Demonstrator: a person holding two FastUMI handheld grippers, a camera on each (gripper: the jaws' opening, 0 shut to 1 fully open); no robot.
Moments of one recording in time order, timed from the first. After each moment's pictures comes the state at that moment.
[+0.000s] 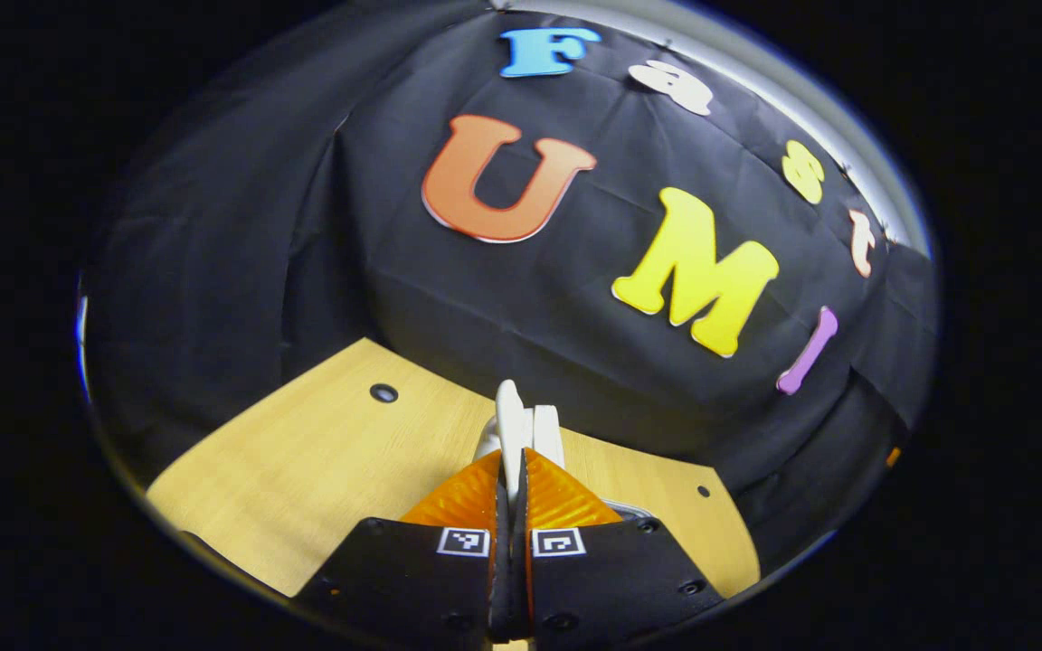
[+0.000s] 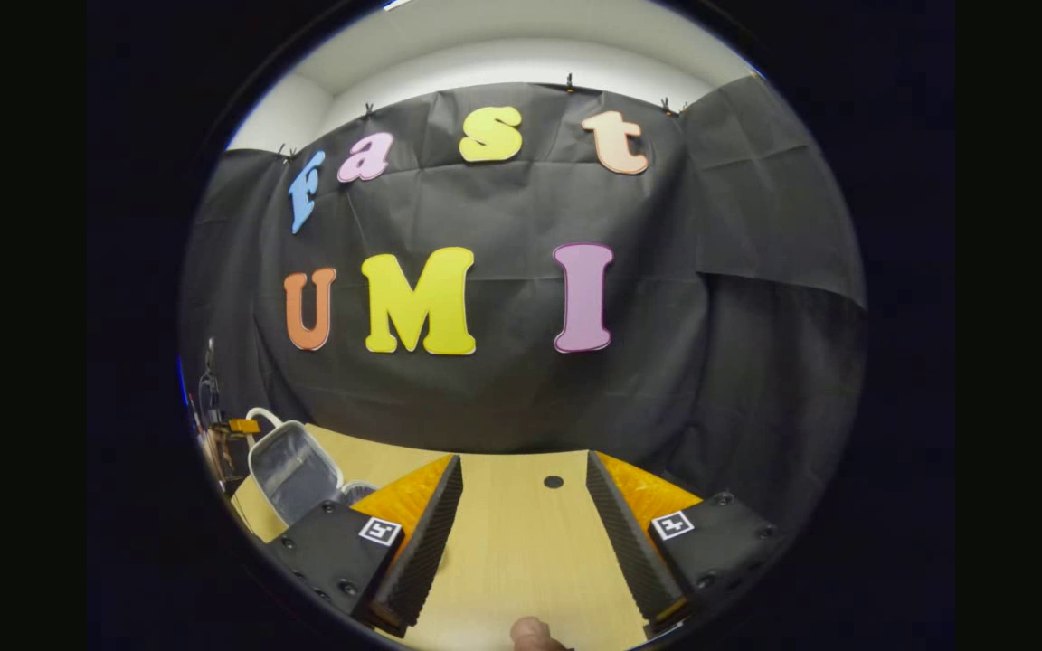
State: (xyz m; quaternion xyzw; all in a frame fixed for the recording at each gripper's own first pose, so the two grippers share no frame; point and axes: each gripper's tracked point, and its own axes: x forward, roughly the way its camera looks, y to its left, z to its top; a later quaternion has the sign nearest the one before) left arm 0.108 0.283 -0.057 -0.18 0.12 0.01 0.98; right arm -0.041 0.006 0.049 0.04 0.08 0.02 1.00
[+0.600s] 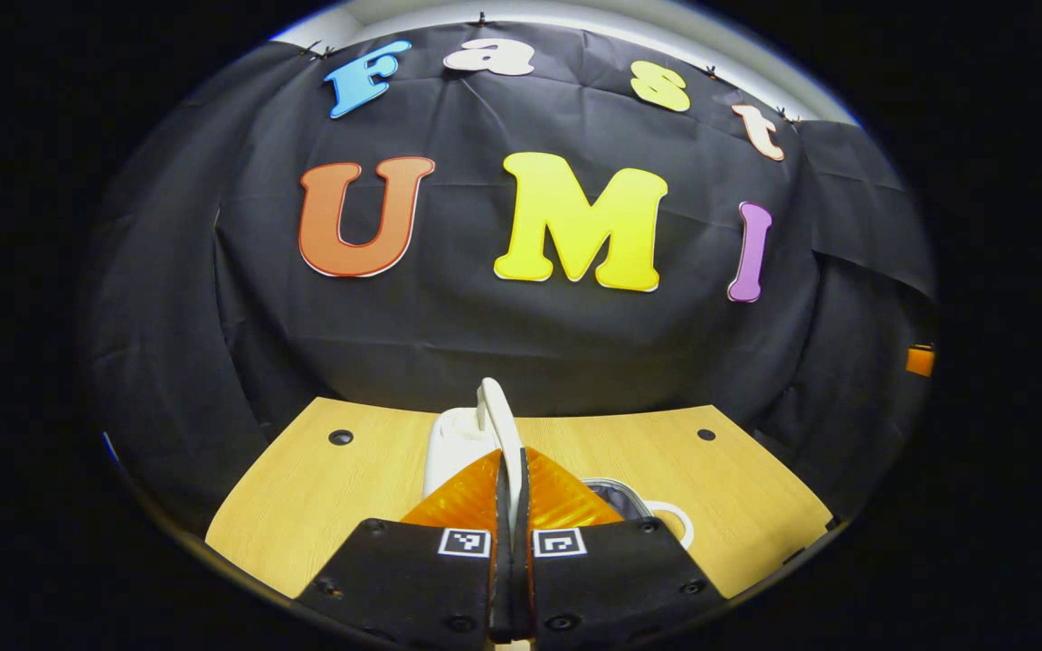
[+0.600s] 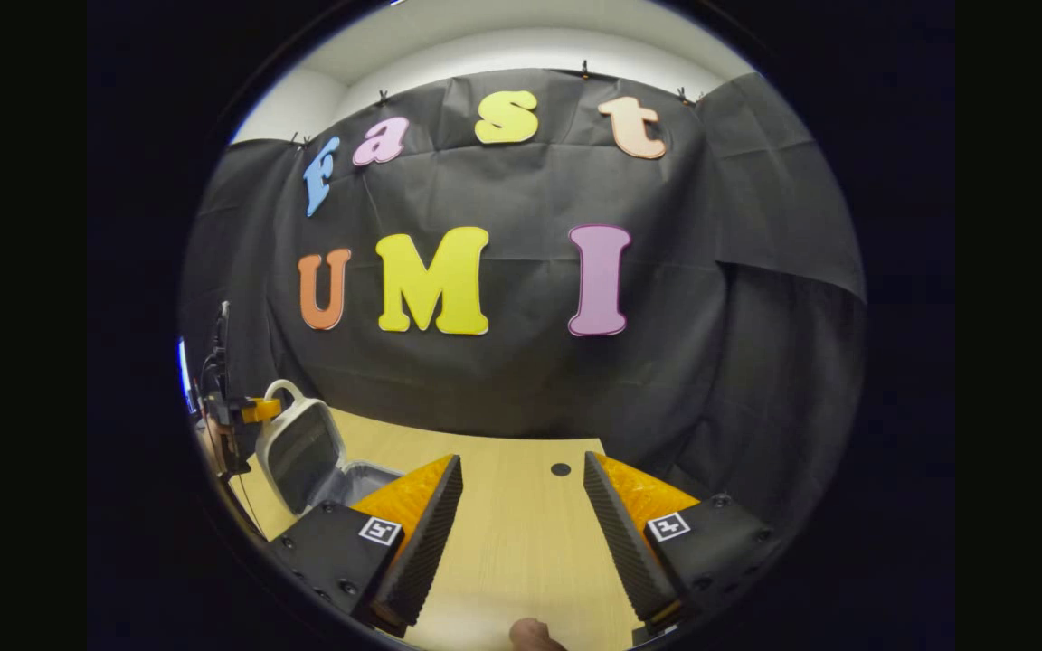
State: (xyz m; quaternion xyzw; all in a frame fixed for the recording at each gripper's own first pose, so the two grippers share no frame) left arm 0.108 0.157 -0.037 -0.02 0.13 -0.04 0.99; right arm -0.035 -0.014 0.023 0.04 0.11 0.05 0.99
